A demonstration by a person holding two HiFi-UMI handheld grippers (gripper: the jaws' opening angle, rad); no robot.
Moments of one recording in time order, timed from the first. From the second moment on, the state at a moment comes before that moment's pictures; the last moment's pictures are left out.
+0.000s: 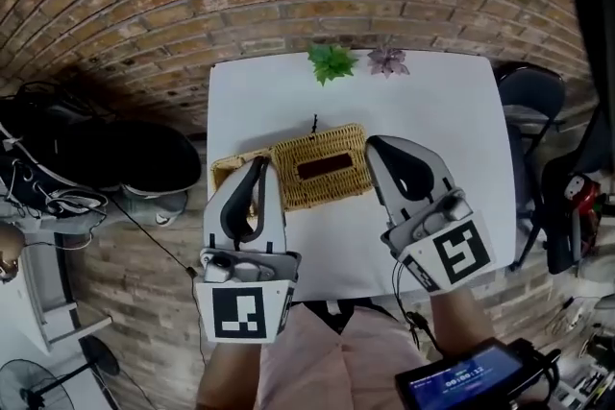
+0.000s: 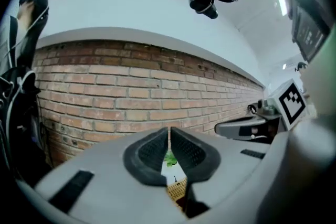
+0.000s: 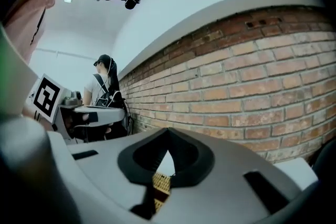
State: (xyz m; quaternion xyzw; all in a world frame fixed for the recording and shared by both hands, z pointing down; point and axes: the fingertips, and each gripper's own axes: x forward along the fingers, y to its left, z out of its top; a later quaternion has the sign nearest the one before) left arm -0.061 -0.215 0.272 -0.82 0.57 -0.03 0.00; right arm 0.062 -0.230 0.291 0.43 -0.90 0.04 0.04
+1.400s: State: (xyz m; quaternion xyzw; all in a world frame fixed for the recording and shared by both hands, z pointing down) left arm -0.033 -0.201 0.183 -0.81 0.59 0.01 0.04; right arm 0.076 -0.211 0.208 0.46 -0.89 -0.02 0.03
